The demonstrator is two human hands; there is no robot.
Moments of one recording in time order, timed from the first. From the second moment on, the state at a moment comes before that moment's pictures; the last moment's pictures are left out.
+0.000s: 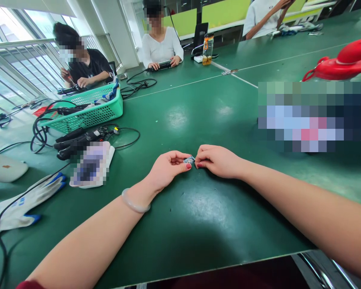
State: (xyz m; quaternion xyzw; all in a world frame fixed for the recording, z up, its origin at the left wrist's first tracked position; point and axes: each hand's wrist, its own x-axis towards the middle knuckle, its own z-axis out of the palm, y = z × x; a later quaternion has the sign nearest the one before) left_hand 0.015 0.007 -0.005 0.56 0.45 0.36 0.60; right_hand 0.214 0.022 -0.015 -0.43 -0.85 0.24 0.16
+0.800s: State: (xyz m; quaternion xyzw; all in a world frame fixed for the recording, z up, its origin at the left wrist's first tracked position) left_hand 0.015 0.009 -0.007 0.58 0.44 0.35 0.59; right_hand 0.210 0.016 -0.016 -0.37 -0.90 0.17 0.18
